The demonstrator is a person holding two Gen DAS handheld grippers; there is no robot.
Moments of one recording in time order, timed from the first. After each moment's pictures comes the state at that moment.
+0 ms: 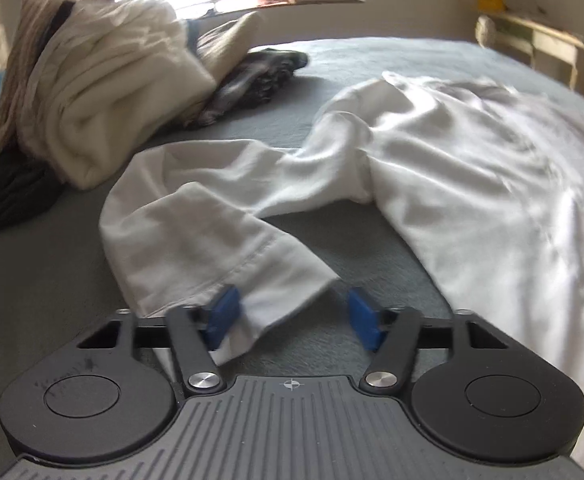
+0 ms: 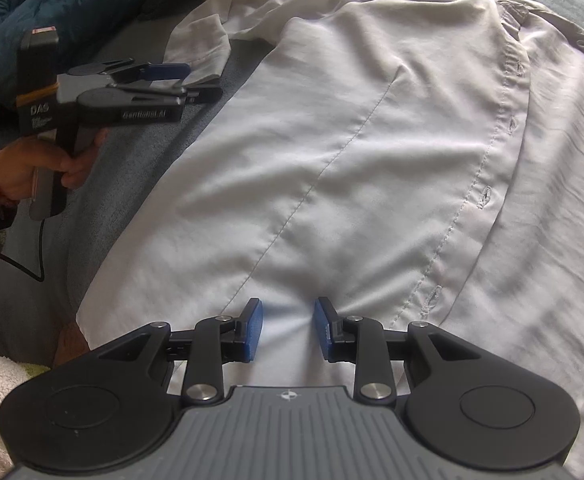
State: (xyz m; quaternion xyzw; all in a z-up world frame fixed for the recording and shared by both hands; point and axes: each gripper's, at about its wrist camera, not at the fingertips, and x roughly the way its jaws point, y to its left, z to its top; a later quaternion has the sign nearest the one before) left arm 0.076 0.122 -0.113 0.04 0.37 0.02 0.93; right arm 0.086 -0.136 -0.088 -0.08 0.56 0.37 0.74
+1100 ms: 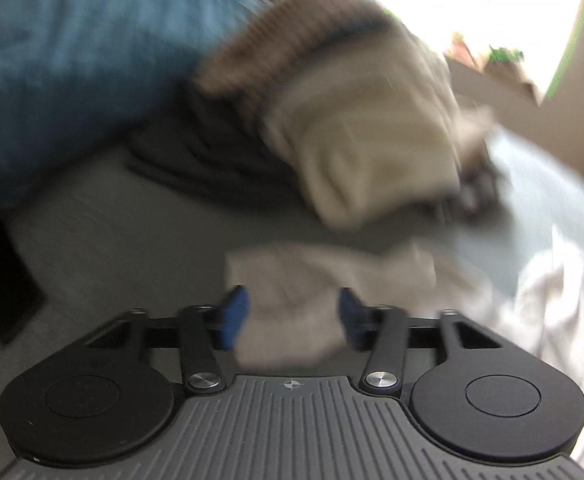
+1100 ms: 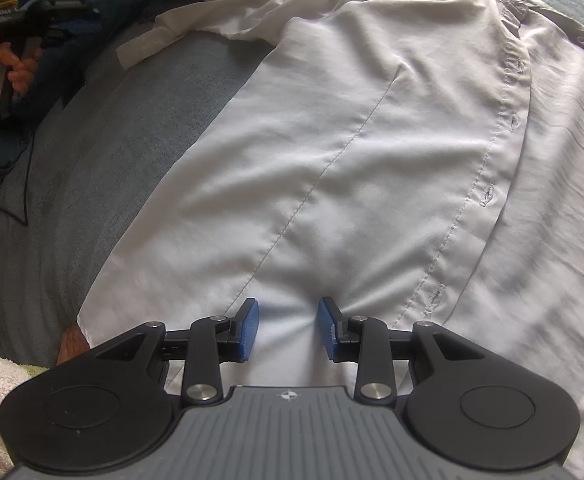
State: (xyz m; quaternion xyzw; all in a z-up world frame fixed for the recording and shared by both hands) left arm 0.070 0.306 -0.033 -0.12 0.40 0.16 0.89; right arm 0.083 -0.136 -0.090 -0.08 0.56 0.38 0.73
